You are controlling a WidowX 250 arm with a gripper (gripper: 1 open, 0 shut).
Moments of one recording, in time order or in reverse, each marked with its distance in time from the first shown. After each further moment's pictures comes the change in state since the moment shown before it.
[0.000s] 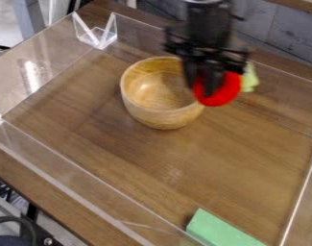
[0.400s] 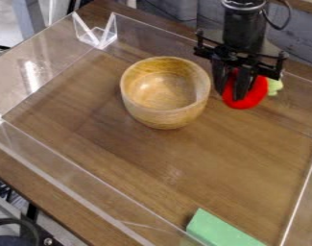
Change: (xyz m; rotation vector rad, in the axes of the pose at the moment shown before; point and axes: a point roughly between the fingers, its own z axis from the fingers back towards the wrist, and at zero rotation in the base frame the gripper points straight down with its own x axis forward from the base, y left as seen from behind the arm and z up) arm 0.014 -0.002 -0.009 0.020 0.027 0.043
